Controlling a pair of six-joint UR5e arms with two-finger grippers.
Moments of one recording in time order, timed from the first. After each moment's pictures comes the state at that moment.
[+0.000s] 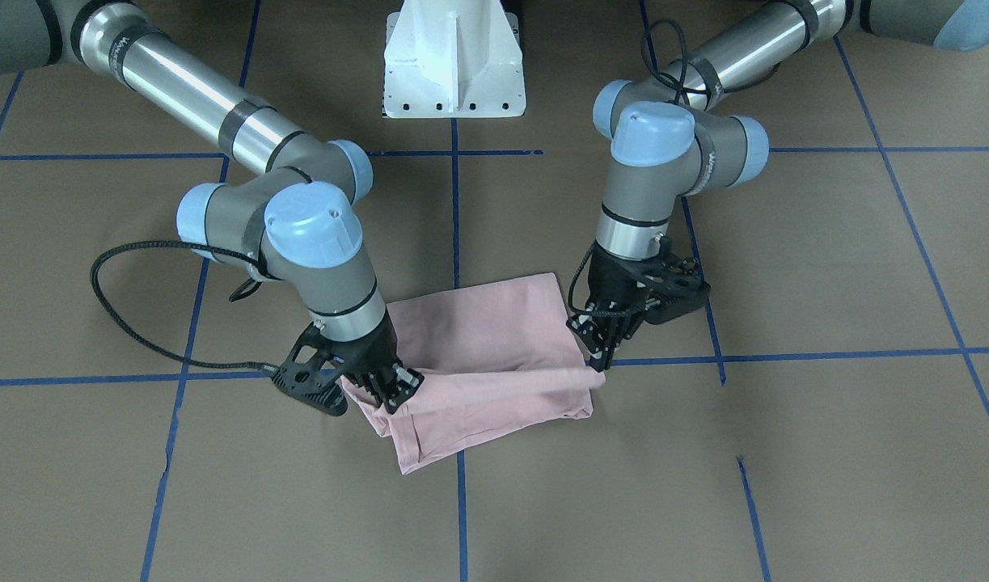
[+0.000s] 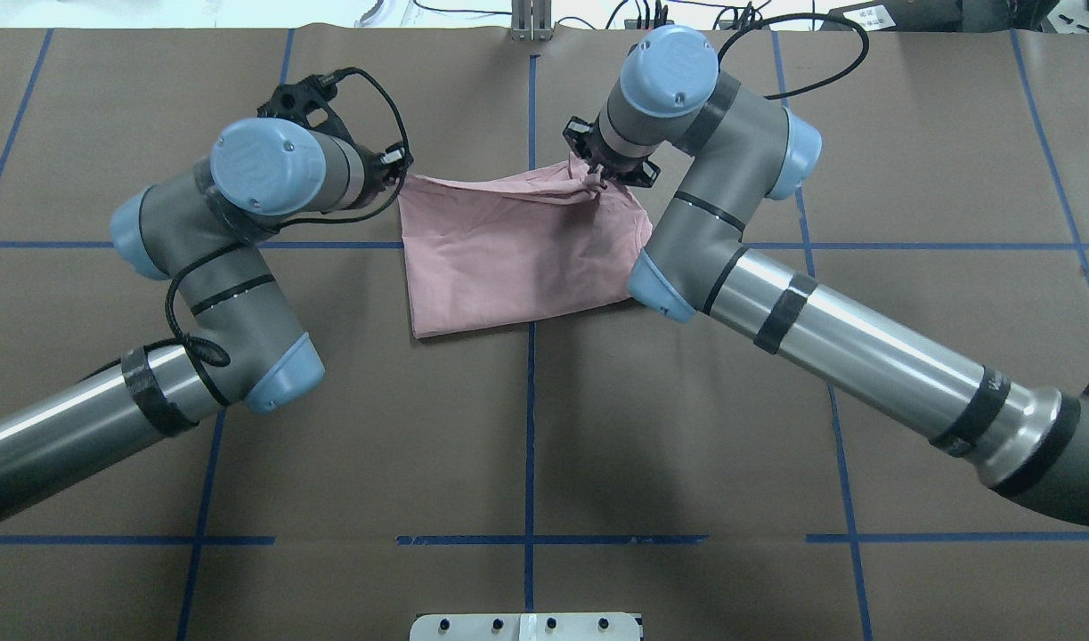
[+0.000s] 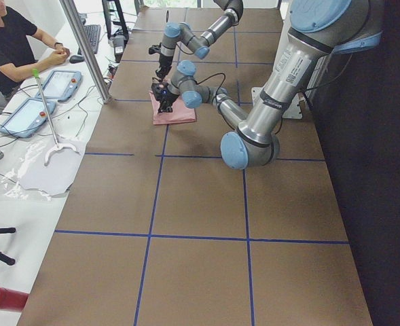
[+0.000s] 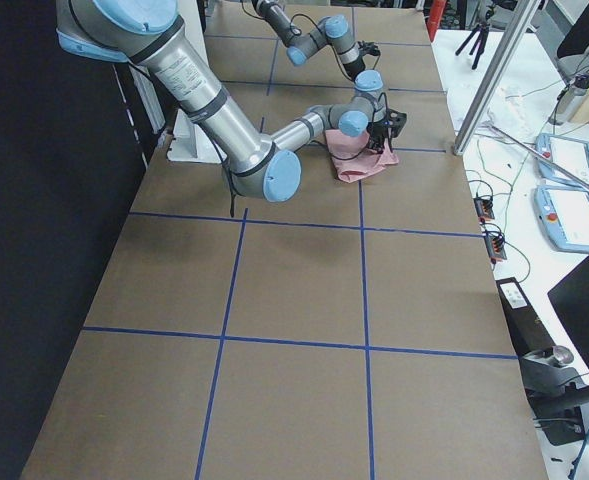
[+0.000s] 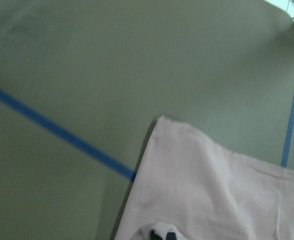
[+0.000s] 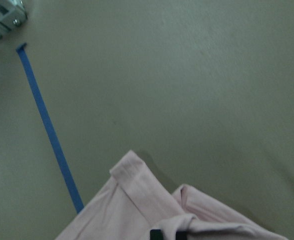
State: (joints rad) left arm -0.72 -2.20 -1.46 -2.05 -1.58 -1.58; right arm 0.76 -0.67 1.09 -1.10 1.84 1.60
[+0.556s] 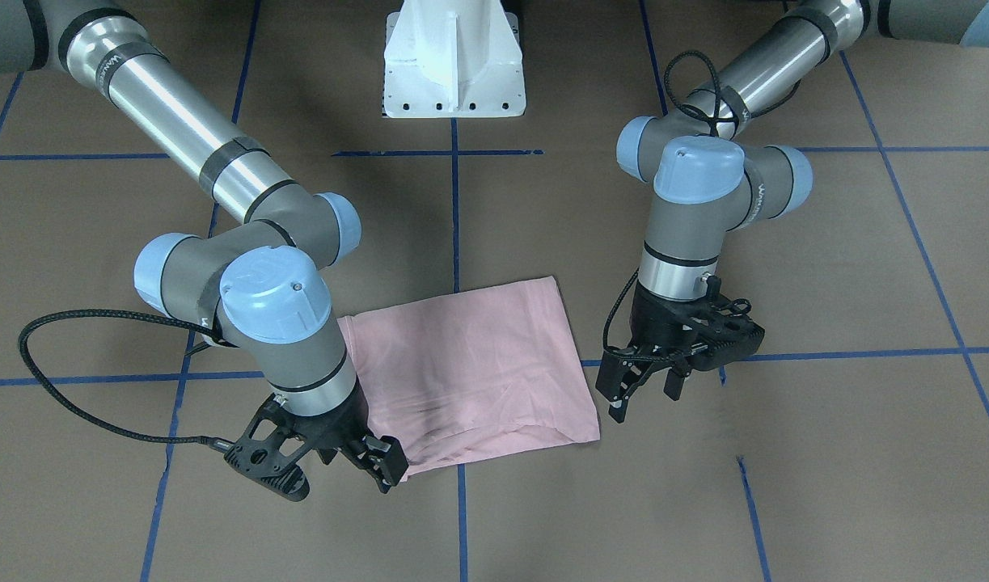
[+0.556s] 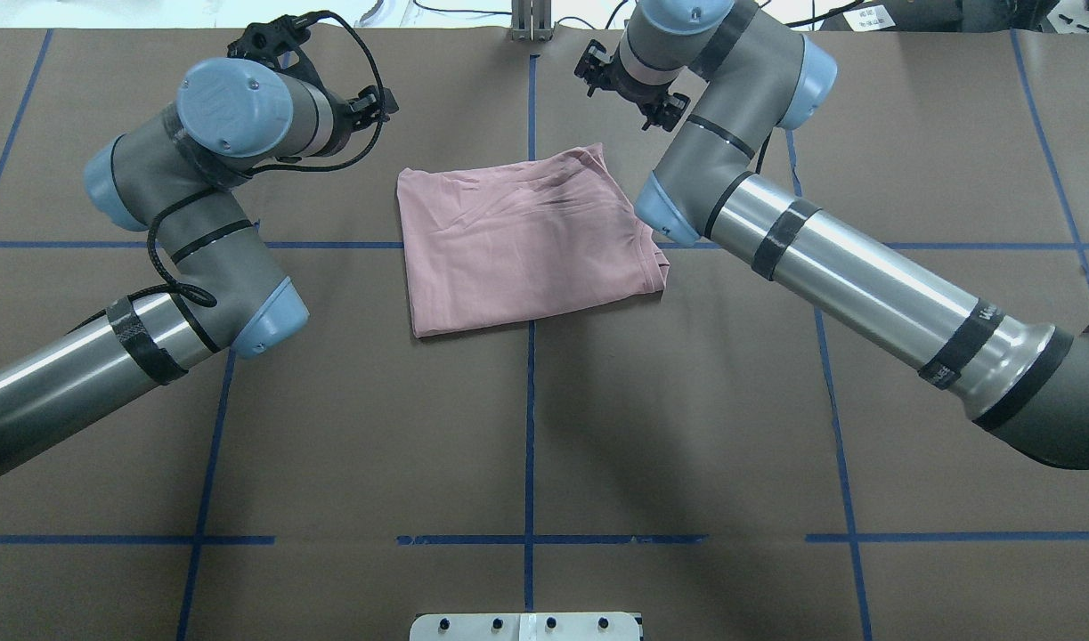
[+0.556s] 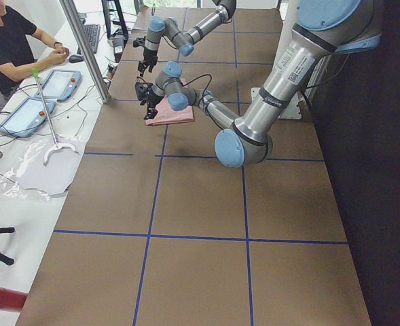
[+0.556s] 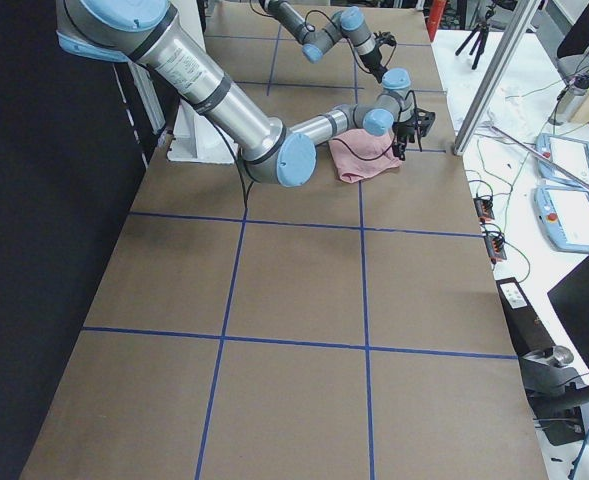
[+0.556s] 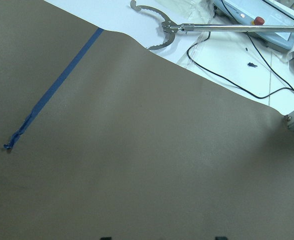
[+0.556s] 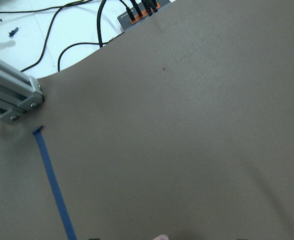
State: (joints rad) left arm -0.79 -2.22 -1.41 -2.08 -1.61 -1.48; right arm 0.86 -0.60 0.96 -1.07 1.88 1.52
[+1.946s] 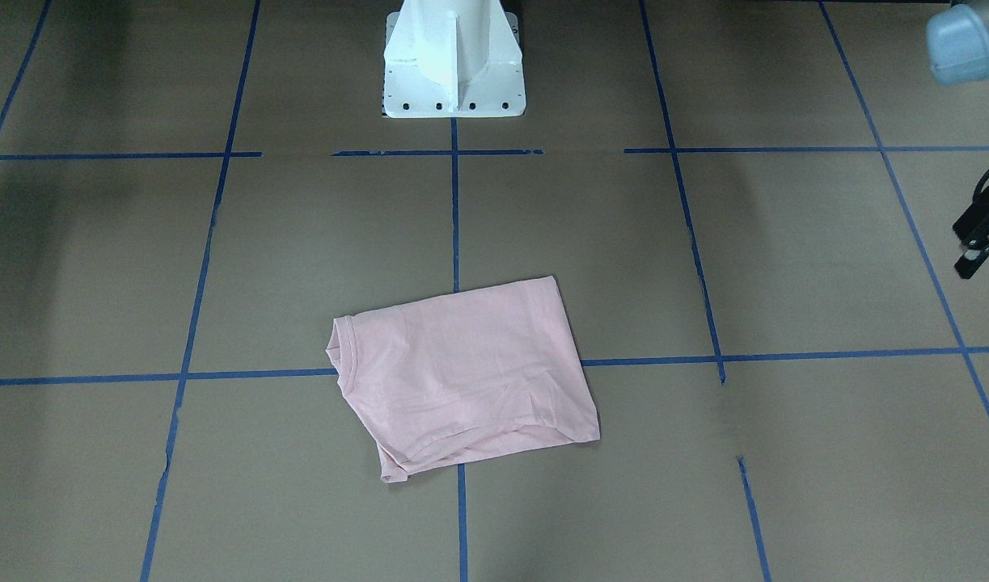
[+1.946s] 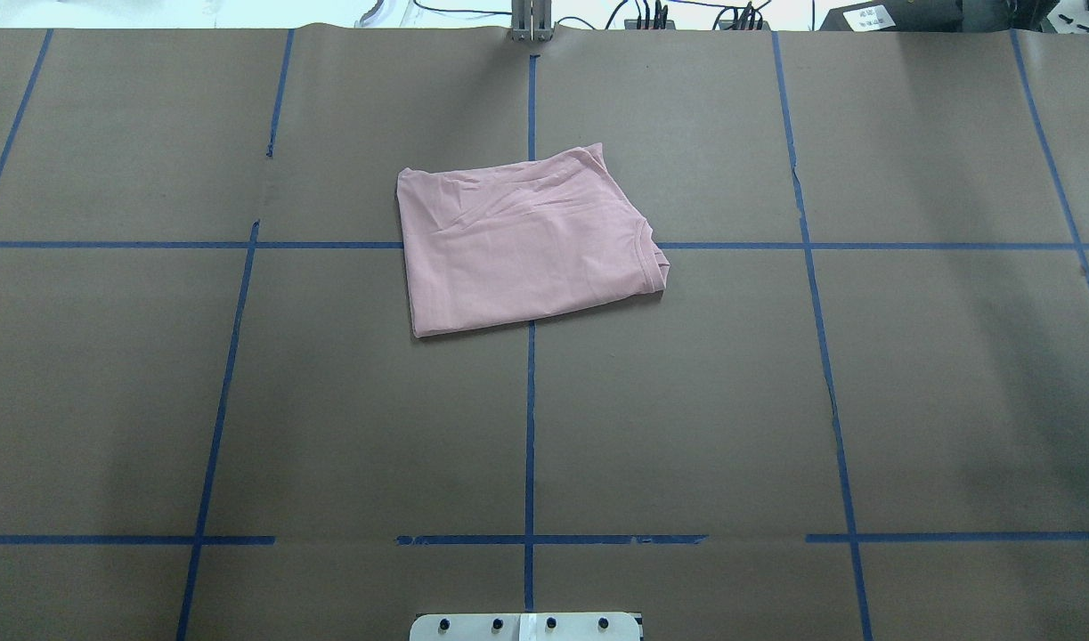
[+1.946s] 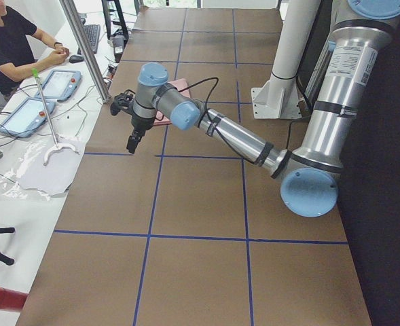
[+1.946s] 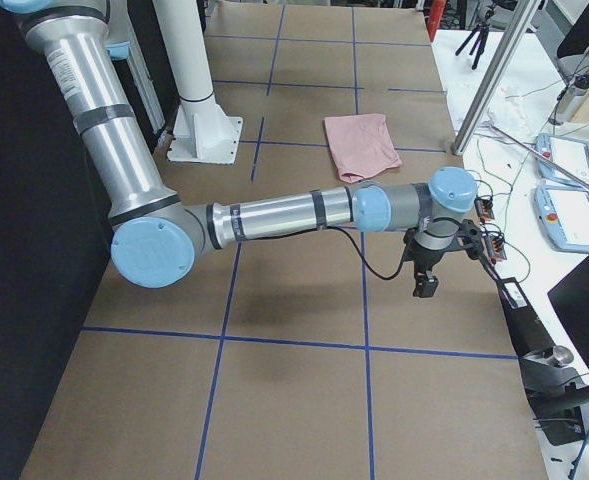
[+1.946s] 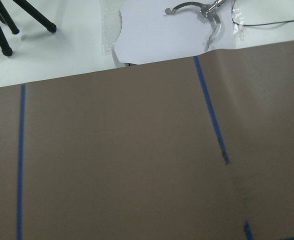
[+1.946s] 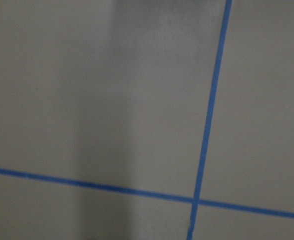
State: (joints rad) left arm -1.38 -1.75 -1.89 -1.67 -2.19 -0.26; right arm 1.54 -1.25 1.47 -1.73 2.35 -0.08
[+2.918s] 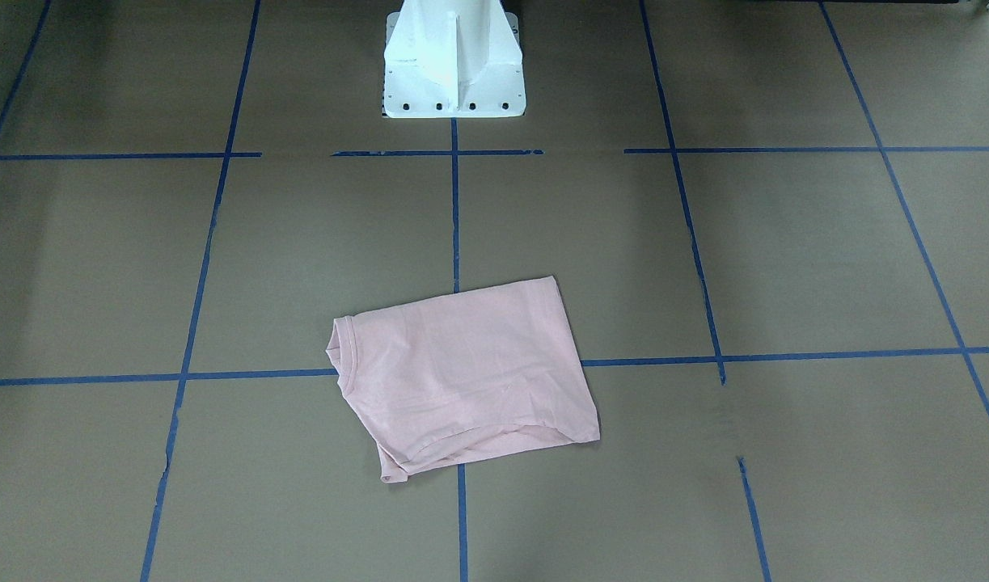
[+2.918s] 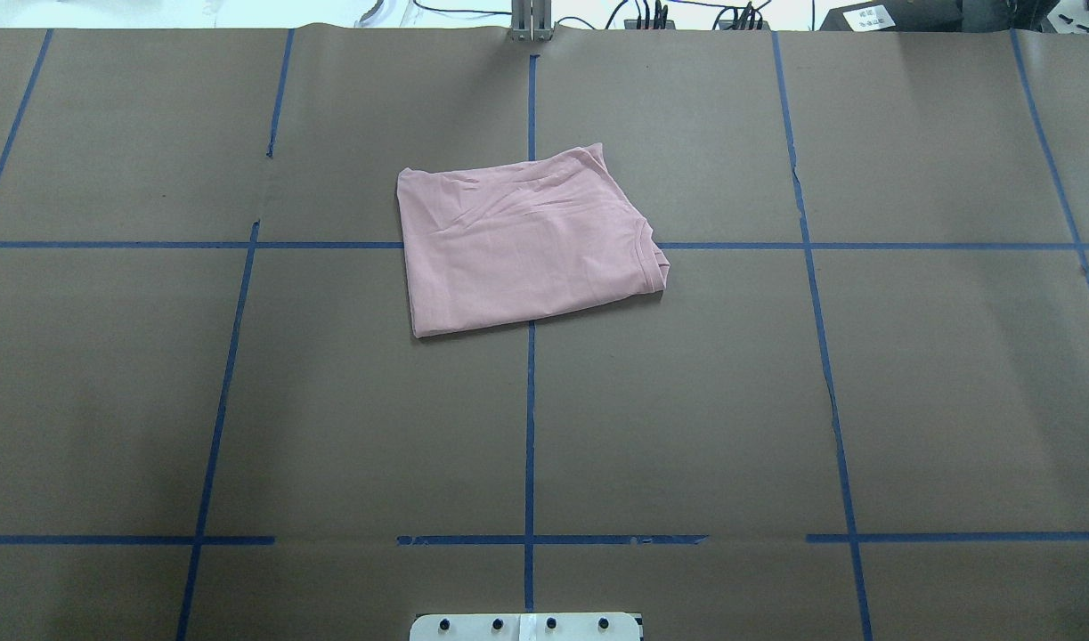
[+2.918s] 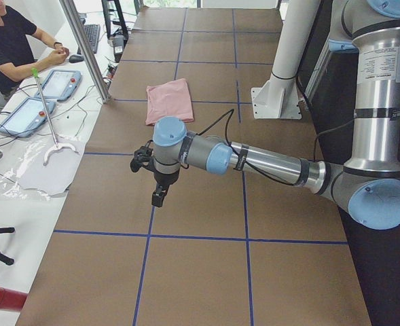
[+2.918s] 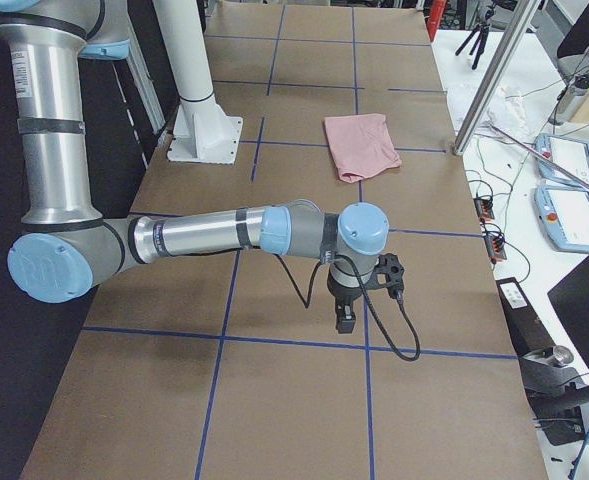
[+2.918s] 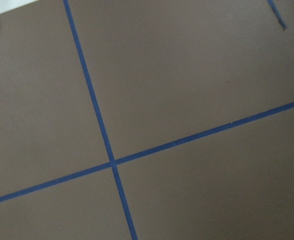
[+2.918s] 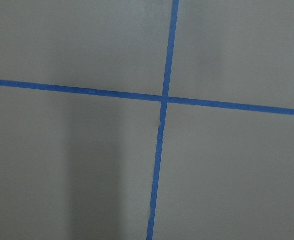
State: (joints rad) left arm -1.49 -1.52 -1.79 -1.65 -2.29 0.02; right arm 1.61 -1.55 1.71 -1.81 2.35 -0.17
